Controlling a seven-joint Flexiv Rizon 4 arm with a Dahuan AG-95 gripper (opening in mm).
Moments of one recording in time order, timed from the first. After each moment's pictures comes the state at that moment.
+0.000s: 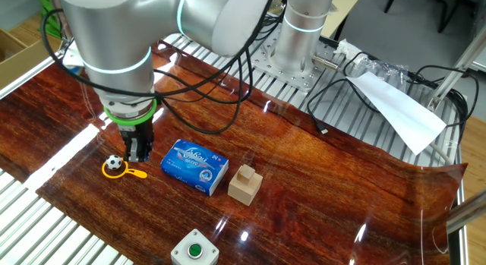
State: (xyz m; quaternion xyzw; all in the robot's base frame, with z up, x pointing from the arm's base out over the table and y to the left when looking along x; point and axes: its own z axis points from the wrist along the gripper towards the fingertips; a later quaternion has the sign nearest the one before) arm 0.624 -0.112 0.086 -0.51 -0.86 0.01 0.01
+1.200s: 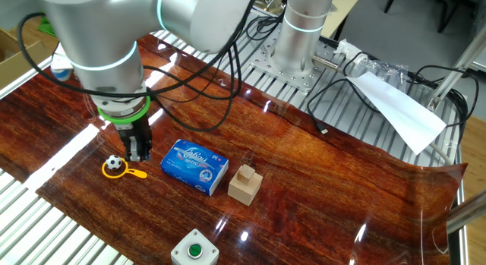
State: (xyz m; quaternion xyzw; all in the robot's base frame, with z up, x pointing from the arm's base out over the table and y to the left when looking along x) arm 0.623 -0.113 0.086 -0.44 -0.90 -0.01 0.04
